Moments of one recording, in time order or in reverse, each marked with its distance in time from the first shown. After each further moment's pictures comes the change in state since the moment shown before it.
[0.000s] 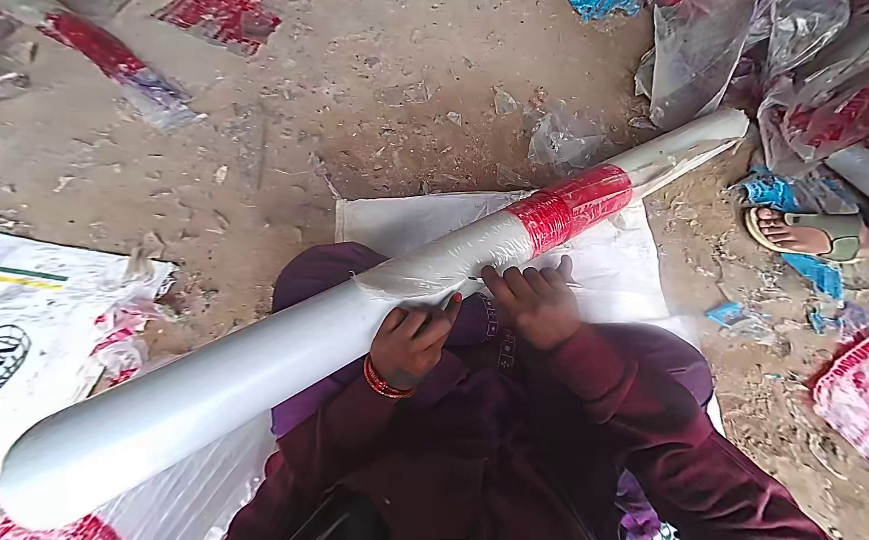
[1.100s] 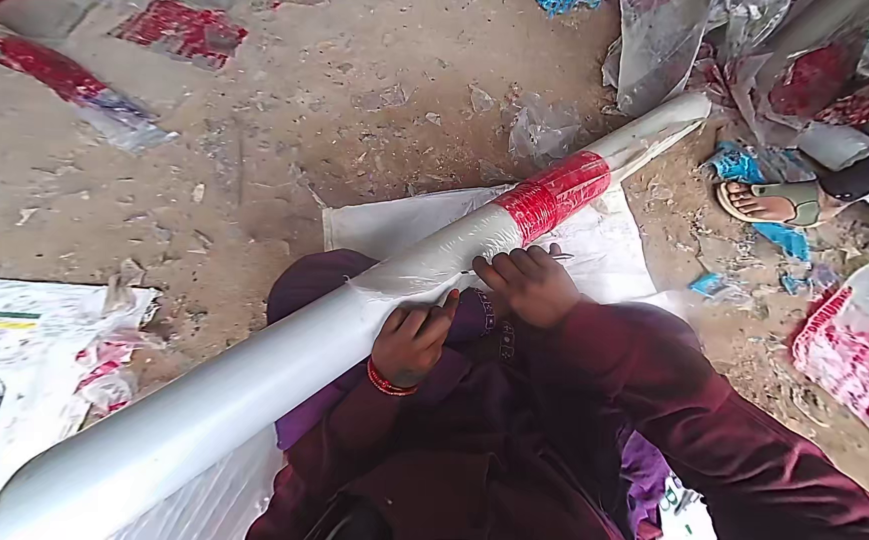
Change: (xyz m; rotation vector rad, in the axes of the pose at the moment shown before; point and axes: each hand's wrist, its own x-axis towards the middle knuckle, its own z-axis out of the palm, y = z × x) left_hand -0.002 -0.002 0.000 0.002 -0.020 0.032; right_hand 0.014 0.012 -0.012 0.016 -0.124 -0.161
